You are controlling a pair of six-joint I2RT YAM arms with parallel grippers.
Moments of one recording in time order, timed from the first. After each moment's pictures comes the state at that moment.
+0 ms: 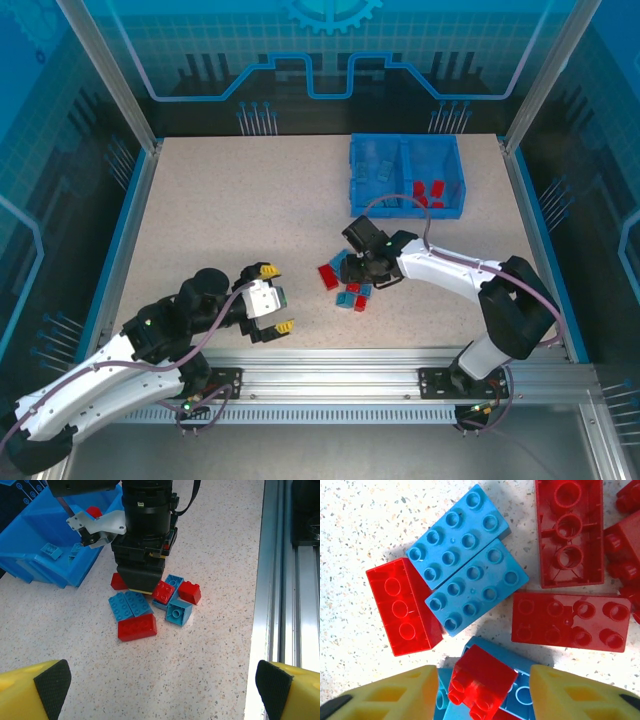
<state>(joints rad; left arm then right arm) -0.85 0.55 0.63 -0.58 0.15 0.42 0.74 1.57 1.00 -0.63 0.02 0.66</state>
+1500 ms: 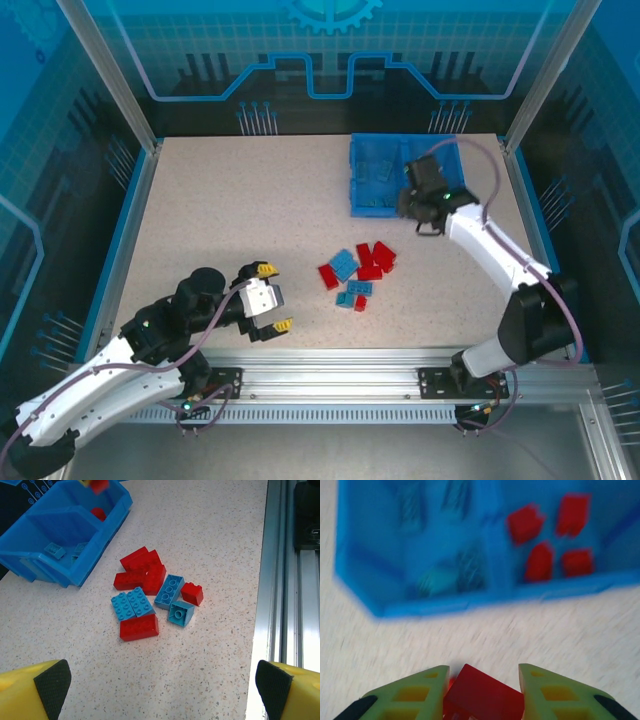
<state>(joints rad) -0.80 0.53 0.61 -0.57 0.19 0.41 0.27 1.54 1.30 -0.66 0.23 0.47</state>
